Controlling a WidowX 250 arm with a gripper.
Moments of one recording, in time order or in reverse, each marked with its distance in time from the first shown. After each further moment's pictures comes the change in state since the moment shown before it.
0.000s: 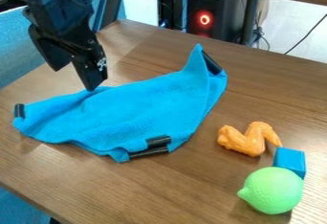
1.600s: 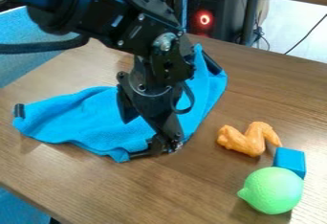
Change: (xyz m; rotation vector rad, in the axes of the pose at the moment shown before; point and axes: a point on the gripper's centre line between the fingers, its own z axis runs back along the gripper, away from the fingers) arm 0.009 -0.084 -0.076 0.151 0.065 -0.208
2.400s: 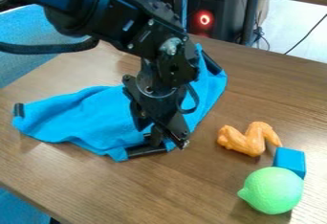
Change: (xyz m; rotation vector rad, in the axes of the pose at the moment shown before) arm 0.007 0.001 -0.011 -0.008 -0.007 0.046
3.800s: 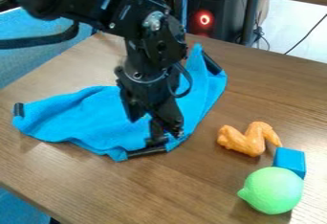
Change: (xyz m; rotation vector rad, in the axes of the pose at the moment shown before) arm 0.000 0.005 0.013 -0.065 -0.024 0.009
